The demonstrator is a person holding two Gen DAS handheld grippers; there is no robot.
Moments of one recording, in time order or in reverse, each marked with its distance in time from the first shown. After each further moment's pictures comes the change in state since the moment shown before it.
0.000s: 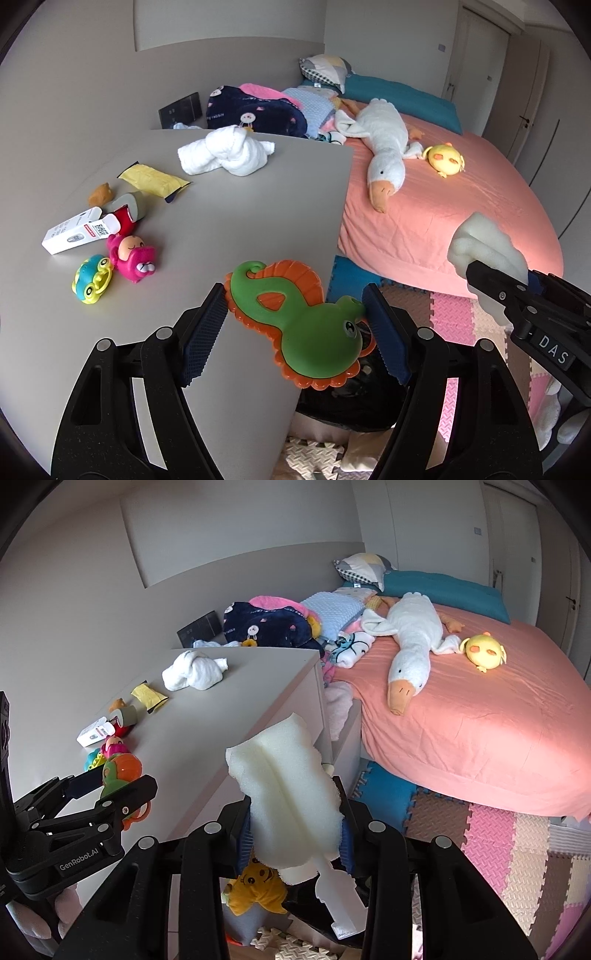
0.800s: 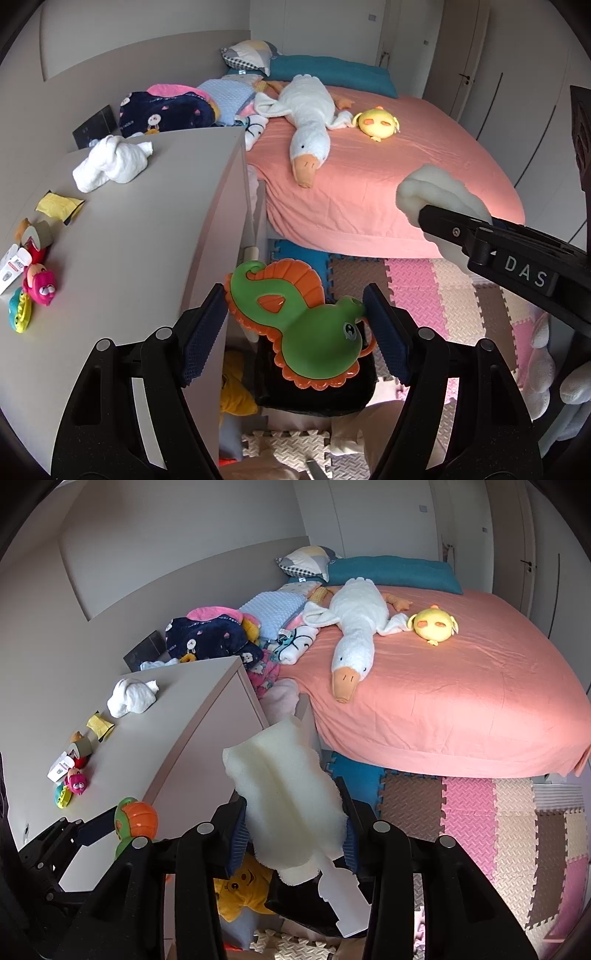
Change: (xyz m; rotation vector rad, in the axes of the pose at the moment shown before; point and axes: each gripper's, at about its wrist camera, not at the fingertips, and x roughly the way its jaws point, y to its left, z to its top) left arm 0.019 -0.085 -0.010 0.180 0.062 -0.218; right arm -0.009 -0.069 0.000 0.166 0.013 -0.110
